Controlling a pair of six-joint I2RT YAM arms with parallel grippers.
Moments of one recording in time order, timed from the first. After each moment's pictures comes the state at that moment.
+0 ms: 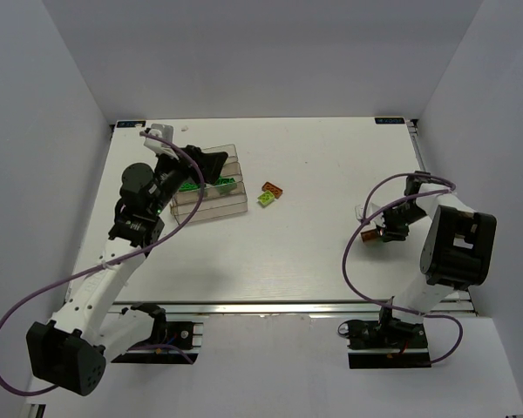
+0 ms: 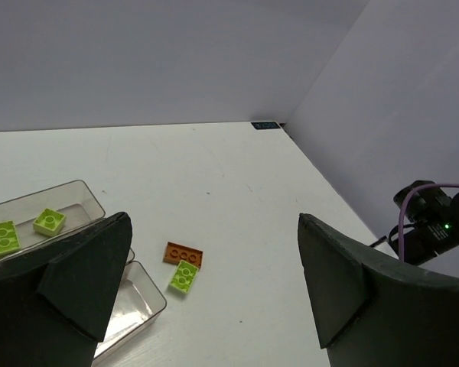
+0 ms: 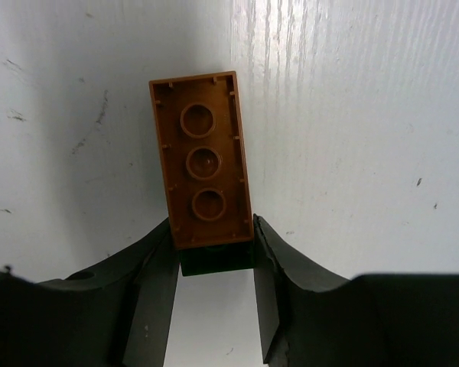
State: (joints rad) left arm -0.32 1.00 0.87 0.24 0.21 -0.40; right arm -0.20 1.68 1.03 -0.91 -0.39 -1.86
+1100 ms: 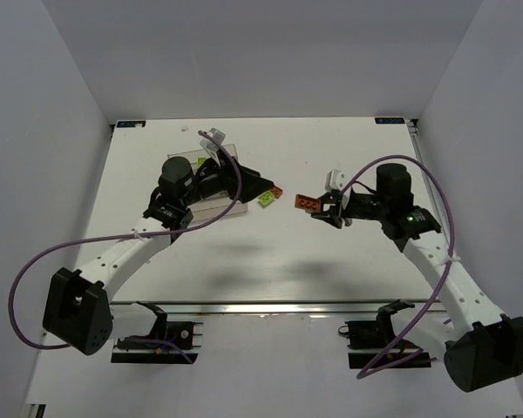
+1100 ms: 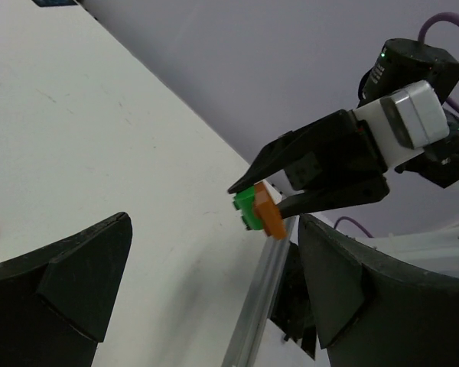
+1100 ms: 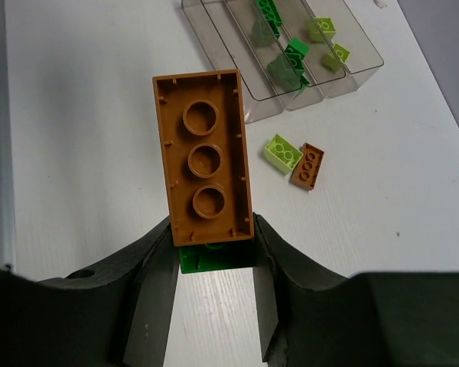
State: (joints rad) left arm -0.48 1.25 0.88 0.43 0.63 -0.62; right arm 0.29 1.02 0.89 -0.38 -0.93 -0.71
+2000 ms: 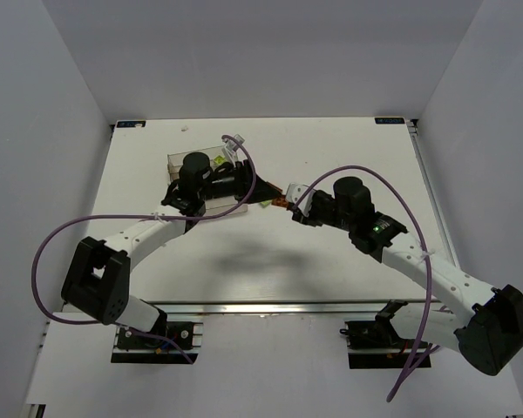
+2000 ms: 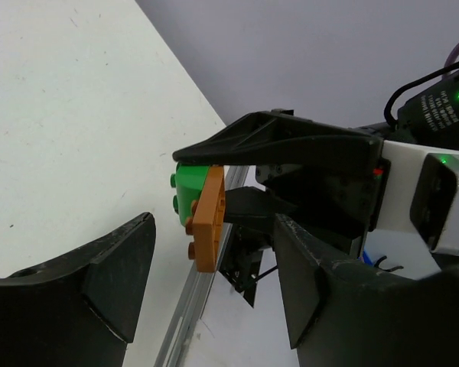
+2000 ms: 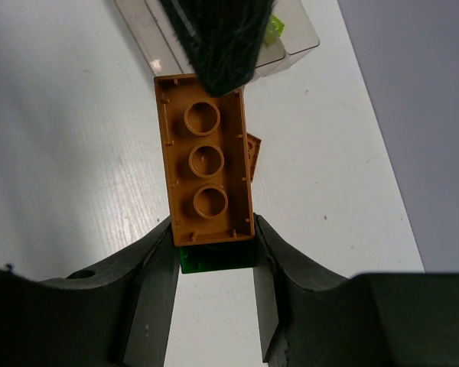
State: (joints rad) left arm -0.48 1.46 0.92 0.44 0.82 -0.81; right arm 0.68 1.10 0.82 -0.12 -0.30 -0.71
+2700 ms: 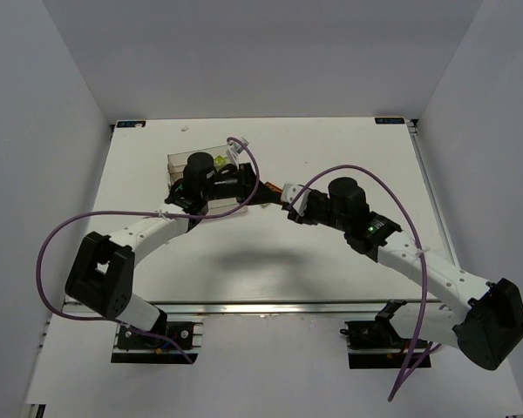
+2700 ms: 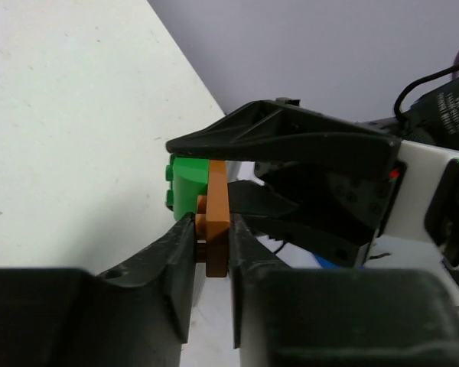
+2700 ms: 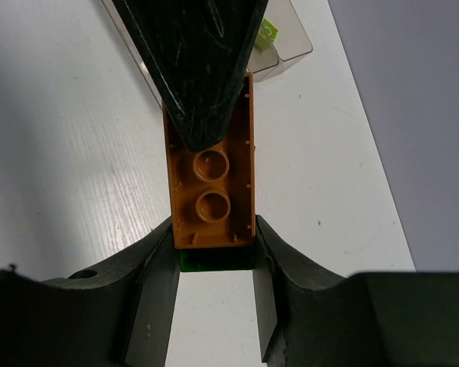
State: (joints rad) left arm -0.49 1.49 0.93 0.42 0.86 -0.82; right arm 0.71 1.14 0.82 -0.05 -0.25 -0.71
